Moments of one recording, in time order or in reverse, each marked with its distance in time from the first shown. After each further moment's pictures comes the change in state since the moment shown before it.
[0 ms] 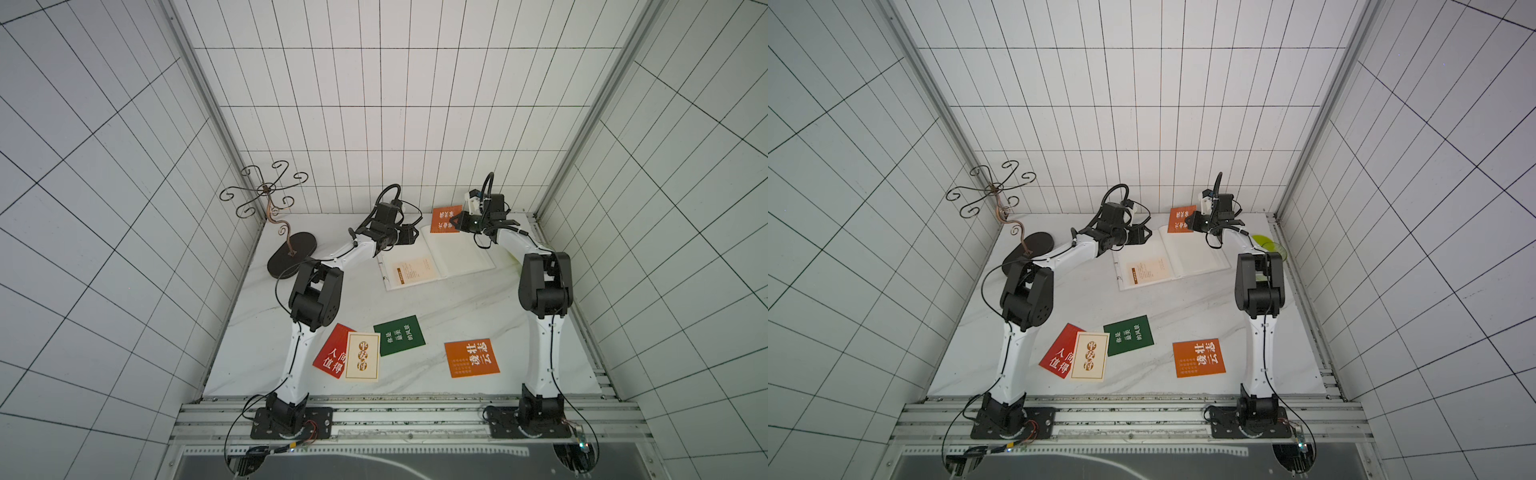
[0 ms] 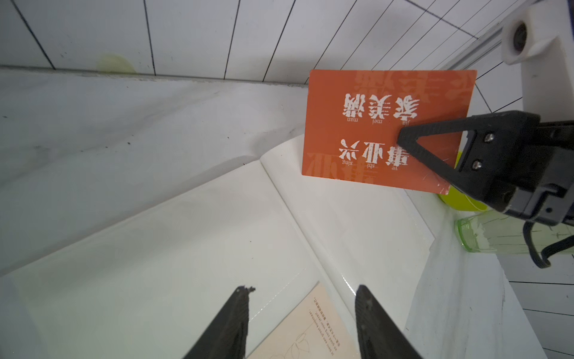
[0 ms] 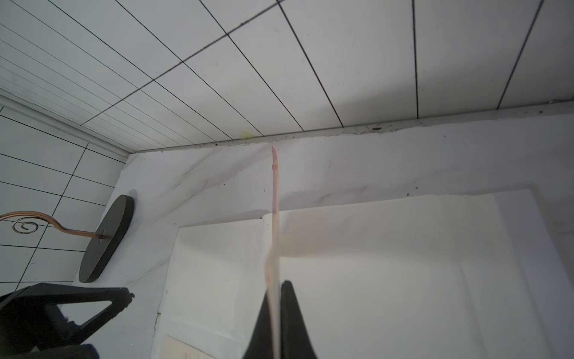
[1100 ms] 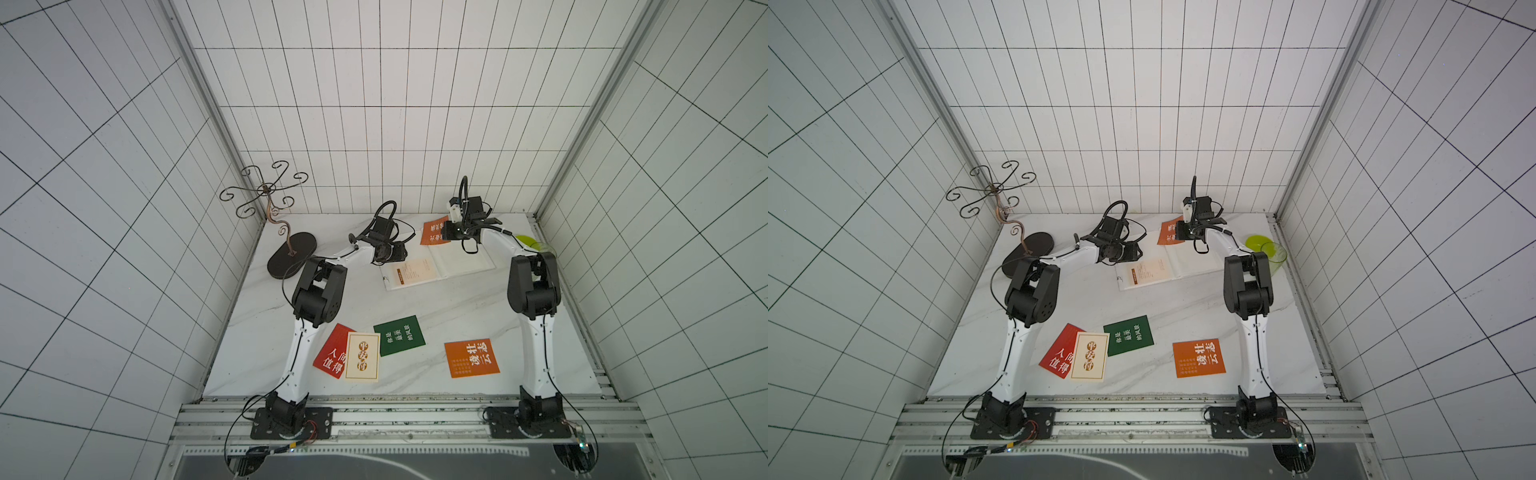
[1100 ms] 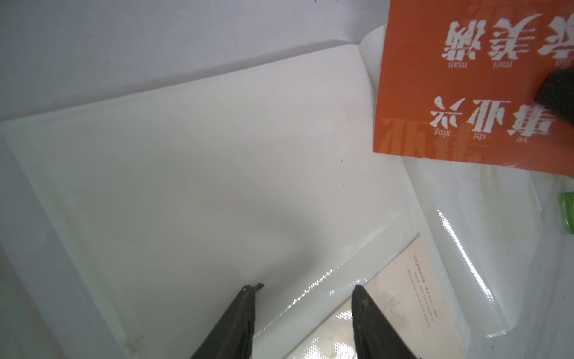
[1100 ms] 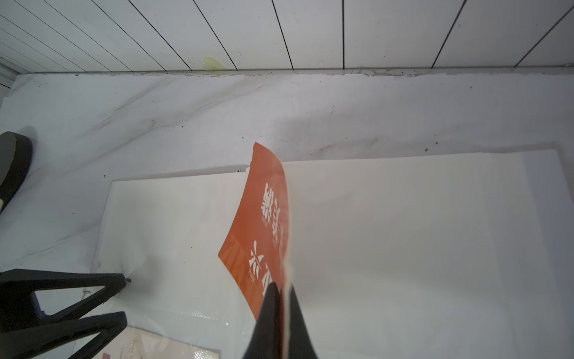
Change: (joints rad) left arm 0.038 0.021 -0.112 -0.104 -0.042 0.001; right arm 0.124 -0.014 0.044 -0.212 0.283 -0.187
